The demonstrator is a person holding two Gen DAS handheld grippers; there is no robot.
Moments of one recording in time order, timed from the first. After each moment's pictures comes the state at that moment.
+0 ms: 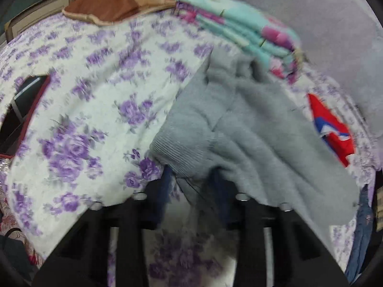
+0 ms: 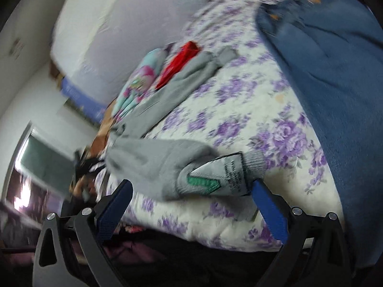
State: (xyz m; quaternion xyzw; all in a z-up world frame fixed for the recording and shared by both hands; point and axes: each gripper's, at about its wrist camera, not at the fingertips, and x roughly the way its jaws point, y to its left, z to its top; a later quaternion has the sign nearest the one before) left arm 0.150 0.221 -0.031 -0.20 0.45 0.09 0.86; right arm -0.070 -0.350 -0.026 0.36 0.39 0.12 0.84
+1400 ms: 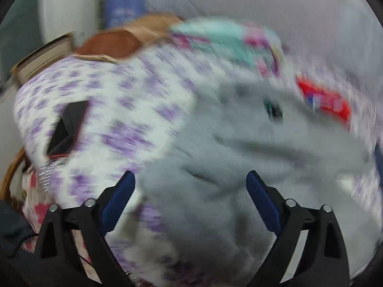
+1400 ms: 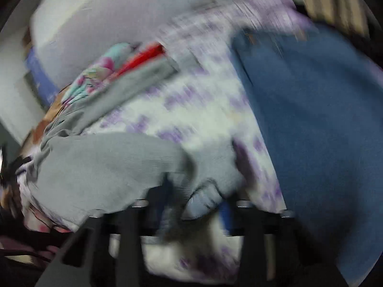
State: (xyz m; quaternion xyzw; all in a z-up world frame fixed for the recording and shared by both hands) left arm 0.071 0.193 -0.013 -0.06 0.43 0.09 0.90; right arm -0.042 -0.341 -0.040 0.16 0.38 0.00 0.91
